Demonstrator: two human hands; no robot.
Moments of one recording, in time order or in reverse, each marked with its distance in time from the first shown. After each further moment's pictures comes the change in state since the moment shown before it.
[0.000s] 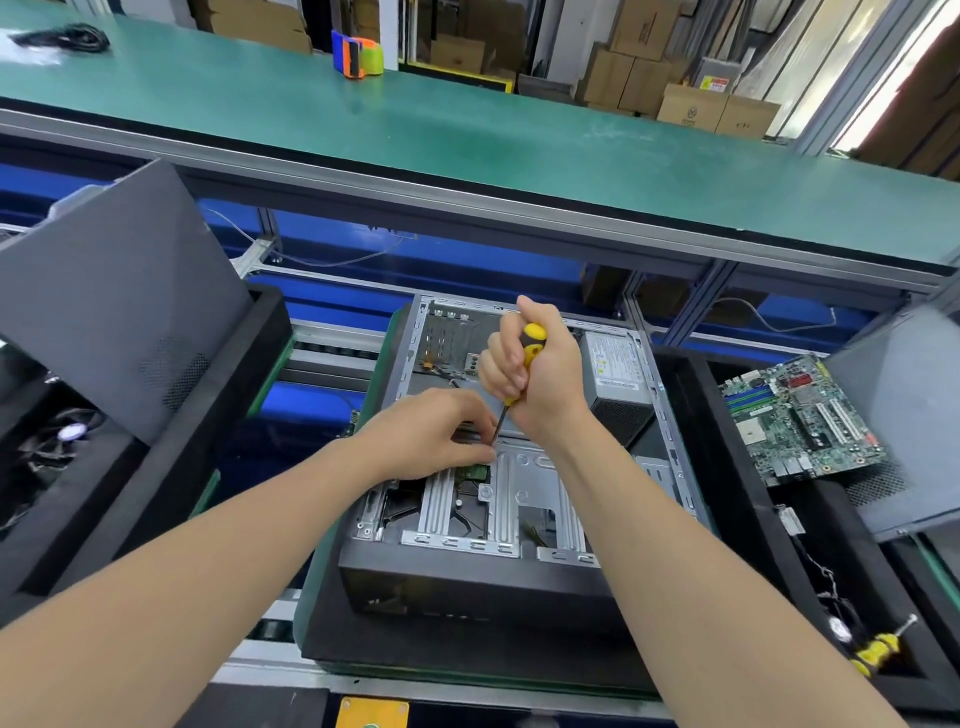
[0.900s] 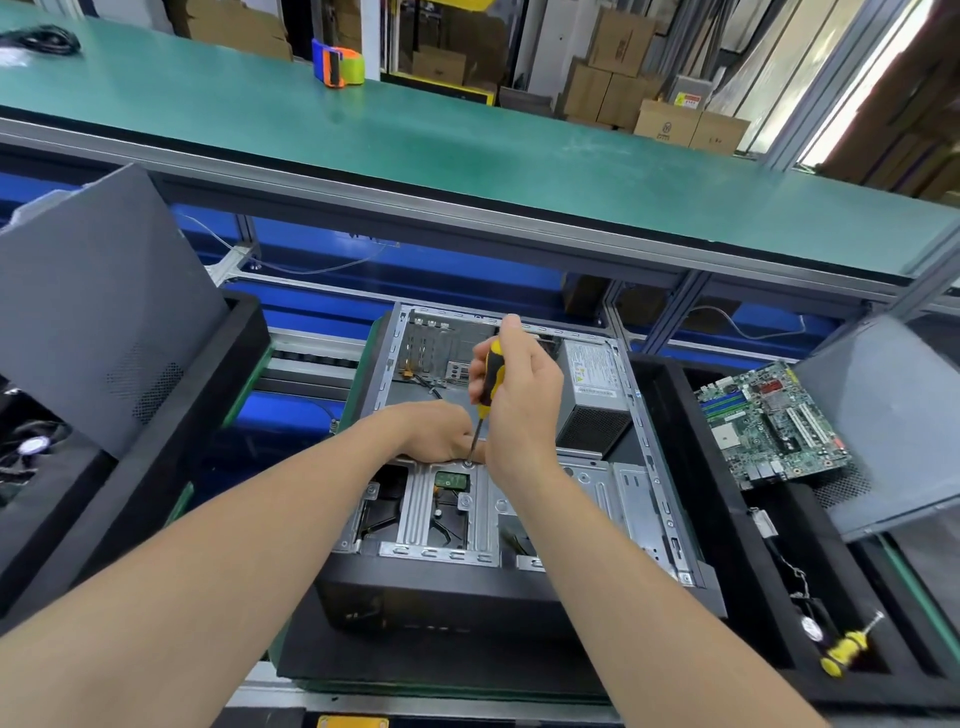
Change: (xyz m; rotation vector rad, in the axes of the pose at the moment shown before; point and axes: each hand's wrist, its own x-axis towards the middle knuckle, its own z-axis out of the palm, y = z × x) left_hand 0.052 0.007 0.003 0.087 -0.523 -0.195; right_hand -0.029 0.015 0.024 -0.334 0.493 -0.253
